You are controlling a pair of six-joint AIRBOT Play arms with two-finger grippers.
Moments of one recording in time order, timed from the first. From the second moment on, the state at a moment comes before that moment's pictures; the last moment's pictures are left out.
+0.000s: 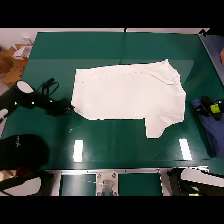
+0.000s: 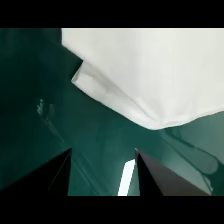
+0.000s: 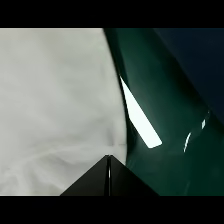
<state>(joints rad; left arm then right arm) 0.05 -1.34 0.89 0.94 -1.07 -1.37 -0.69 -1.34 1.02 -1.16 1.23 1.46</state>
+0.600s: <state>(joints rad) 0.05 -1.44 0.79 0.74 -0.84 -1.31 -0.72 -1.32 0.90 -1.14 1.10 1.42</state>
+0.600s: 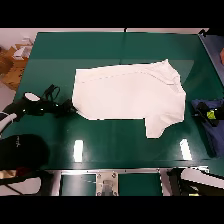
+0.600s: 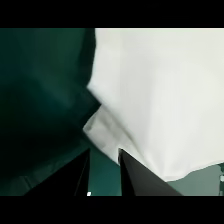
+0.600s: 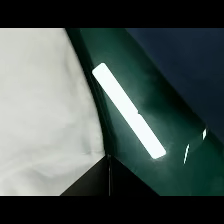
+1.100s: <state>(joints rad) 0.05 -1.40 0.78 0.90 -0.92 -1.35 -0.72 -1.32 0.90 -1.13 1.09 1.41</state>
